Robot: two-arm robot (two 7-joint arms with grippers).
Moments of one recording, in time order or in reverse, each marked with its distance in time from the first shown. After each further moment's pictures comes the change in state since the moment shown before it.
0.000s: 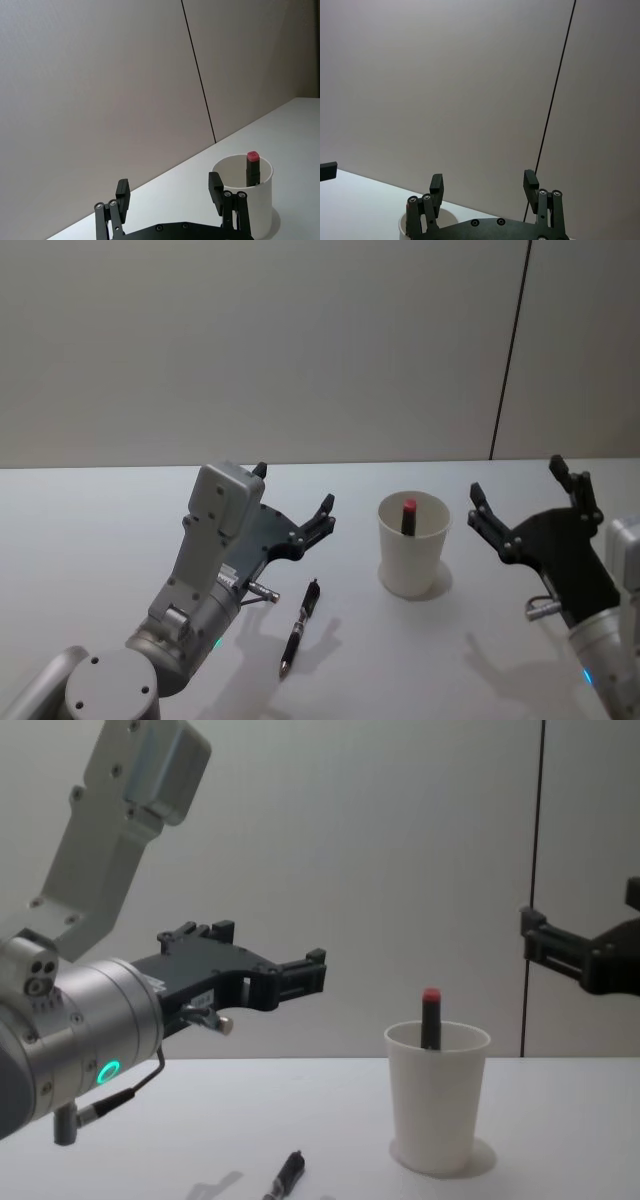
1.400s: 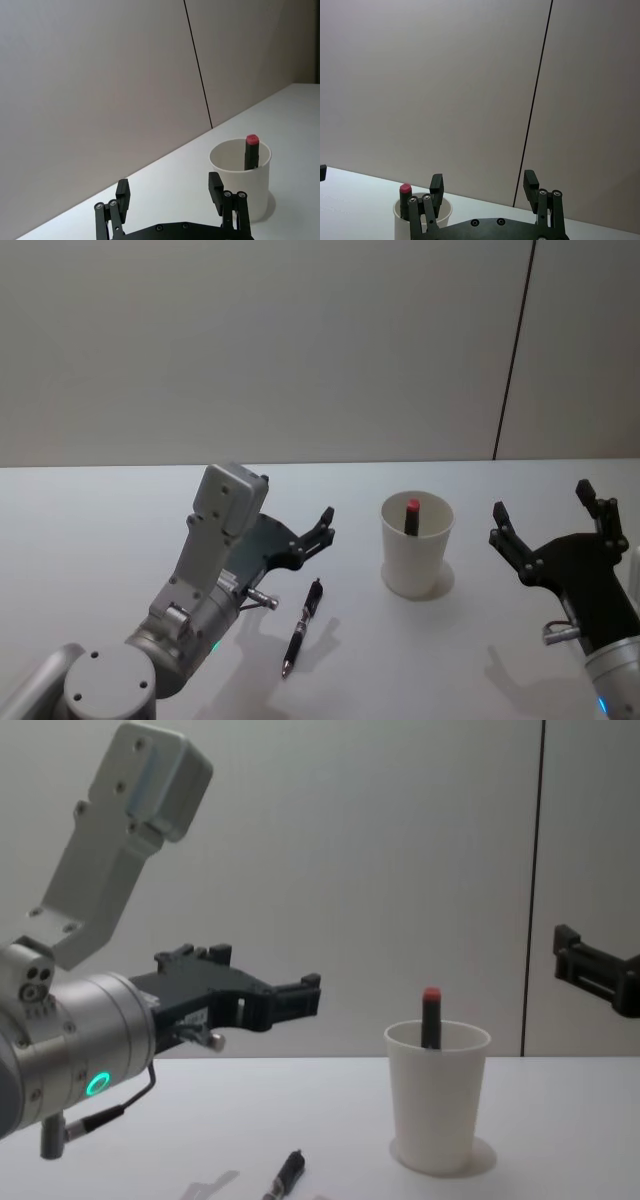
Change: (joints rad) left arm 0.003 0.007 -0.009 -0.005 -0.012 0.065 -0.025; right arm -0.081 0.015 0.000 -0.059 0.007 0.009 -0.084
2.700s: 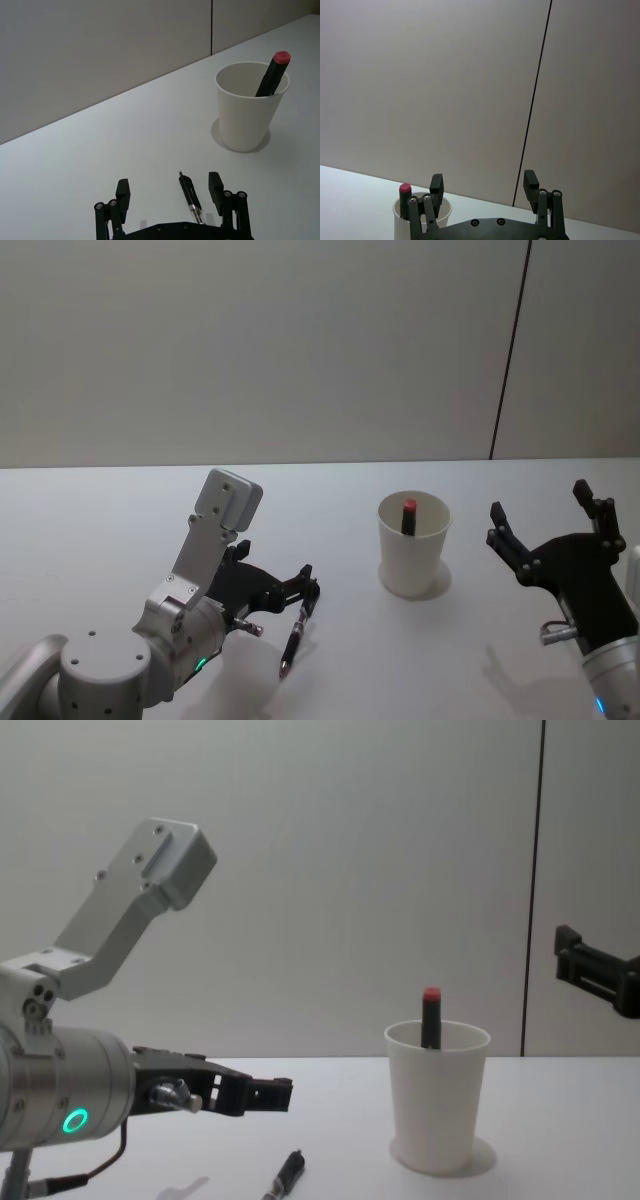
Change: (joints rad) left arm -0.006 -0.003 -0.030 -0.020 -0.109 0.387 -0.006; right arm -0.002 0.000 0.000 -0.002 0.000 0.000 -0.003
